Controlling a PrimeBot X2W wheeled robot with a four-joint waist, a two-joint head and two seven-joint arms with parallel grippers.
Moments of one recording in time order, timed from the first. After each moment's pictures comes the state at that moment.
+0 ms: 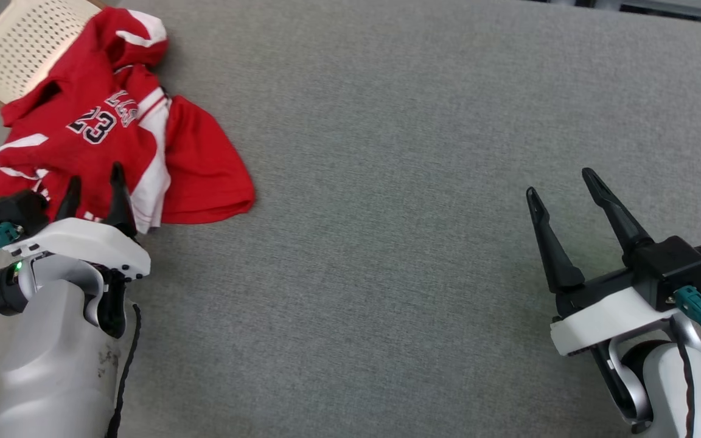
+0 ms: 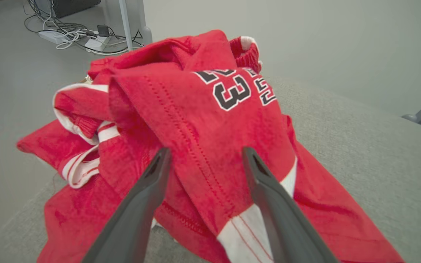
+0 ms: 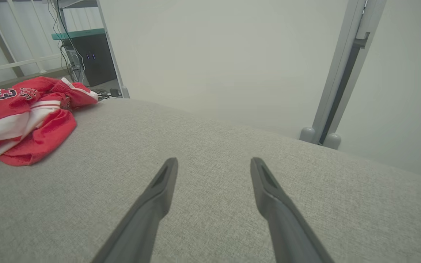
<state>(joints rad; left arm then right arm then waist) -0.70 0.13 0.07 0.99 -0.37 -0.13 -0.26 -0.22 -0.16 0.18 -0.03 0.05 0.13 0.02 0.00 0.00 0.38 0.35</state>
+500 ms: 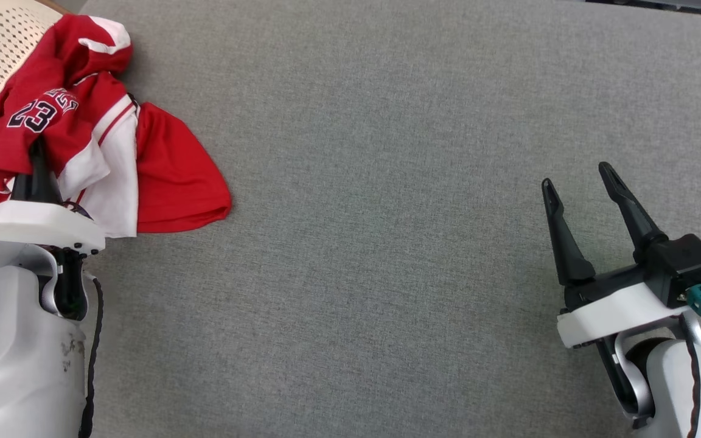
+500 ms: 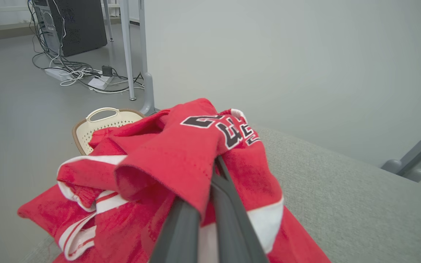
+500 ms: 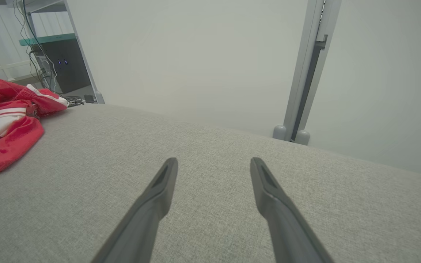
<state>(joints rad) -0.69 0.16 0.20 0.84 -0.36 -0.13 -0.26 -0.24 -0.14 0.14 0.00 0.04 0.13 -0.02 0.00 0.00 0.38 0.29</state>
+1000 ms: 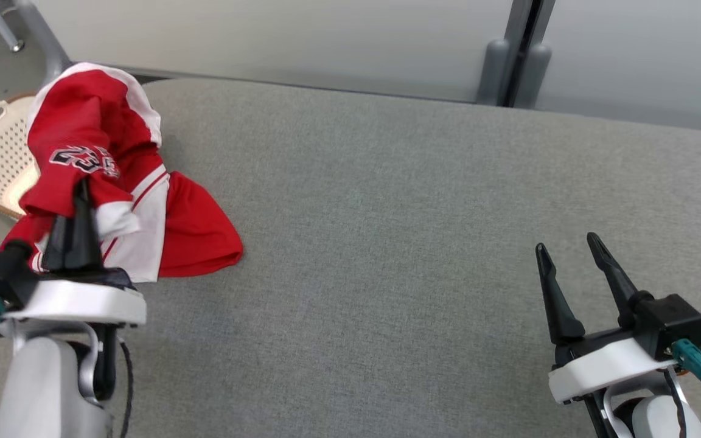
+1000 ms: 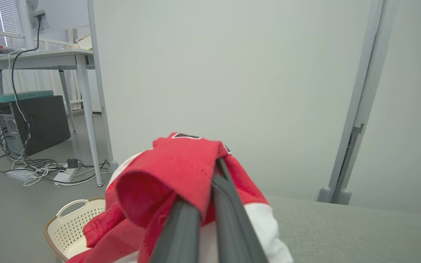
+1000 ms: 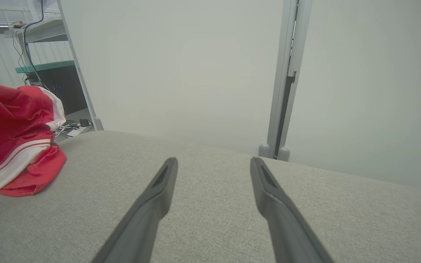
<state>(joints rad) -0.36 0.12 0.14 0.33 -0.21 -0.13 -0.26 -0.11 -0.08 0.10 0.07 0.07 0.13 -0.08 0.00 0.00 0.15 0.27</state>
